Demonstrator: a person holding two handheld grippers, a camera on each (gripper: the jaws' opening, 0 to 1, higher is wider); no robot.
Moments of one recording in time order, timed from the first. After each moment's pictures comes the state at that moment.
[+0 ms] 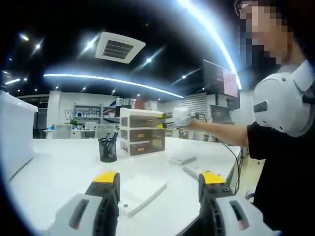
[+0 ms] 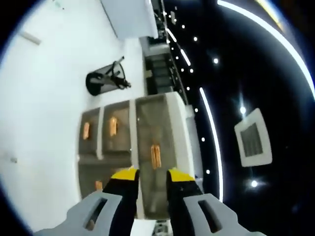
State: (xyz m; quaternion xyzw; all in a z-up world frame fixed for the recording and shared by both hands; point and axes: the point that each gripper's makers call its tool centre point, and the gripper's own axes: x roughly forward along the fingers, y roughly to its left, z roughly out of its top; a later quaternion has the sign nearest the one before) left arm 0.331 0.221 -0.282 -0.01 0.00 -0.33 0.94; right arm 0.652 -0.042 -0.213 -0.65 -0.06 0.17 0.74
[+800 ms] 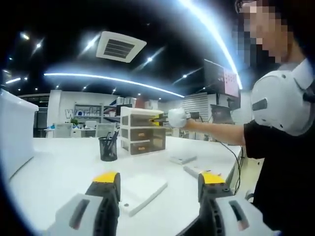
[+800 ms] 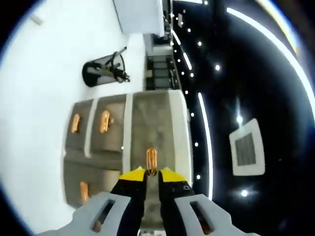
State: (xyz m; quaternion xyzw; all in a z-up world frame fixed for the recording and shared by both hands) left arm 0.333 0.220 -0.283 -0.01 0.00 -0.33 0.94; right arm 0.672 -0.037 -0.209 -0.69 -0.09 0.15 0.70
